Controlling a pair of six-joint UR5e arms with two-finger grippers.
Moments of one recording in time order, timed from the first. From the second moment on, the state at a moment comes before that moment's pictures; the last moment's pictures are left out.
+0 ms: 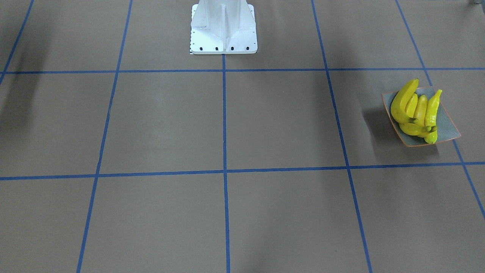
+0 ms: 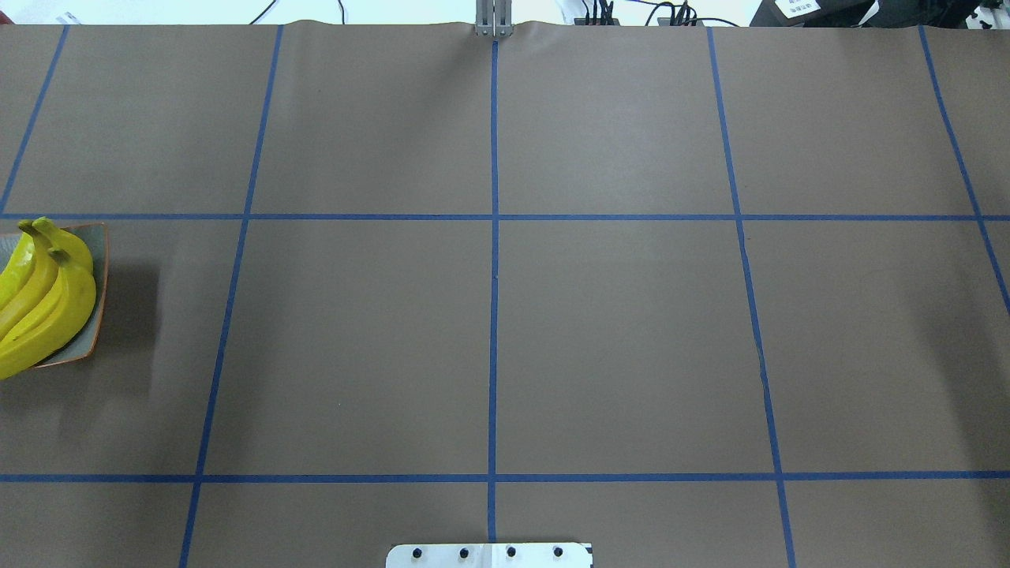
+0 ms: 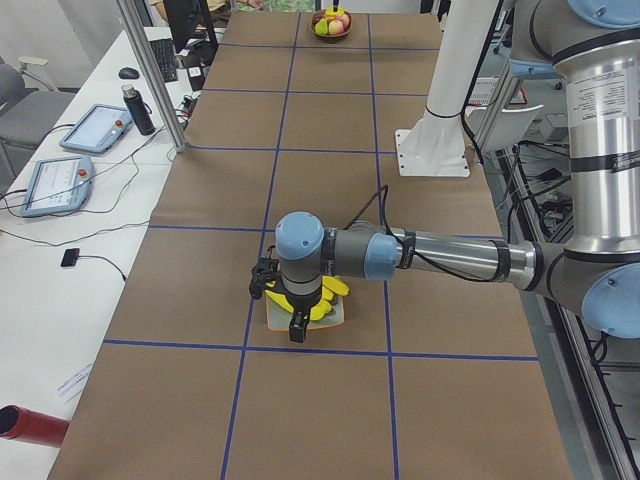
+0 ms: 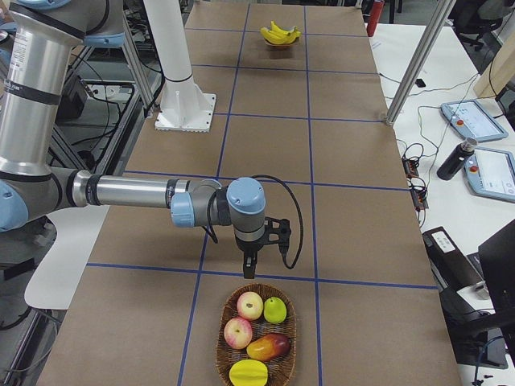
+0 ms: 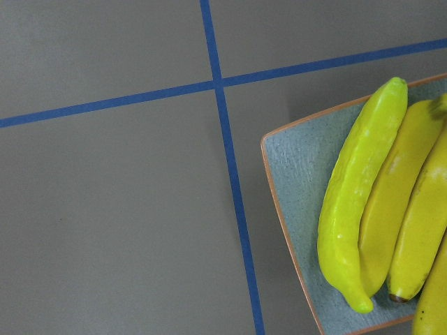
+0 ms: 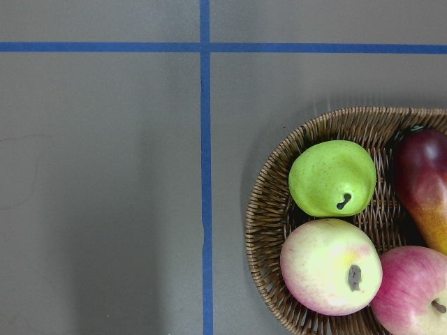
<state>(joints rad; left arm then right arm) -1.52 -1.40 -1.84 -1.54 -2.32 0.08 1.51 -1.88 1.85 -1.44 2.27 0.14</state>
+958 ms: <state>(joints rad) -1.52 -1.38 -1.85 -1.54 -2.32 0.08 1.51 -1.88 1.85 -1.44 2.27 0.14</state>
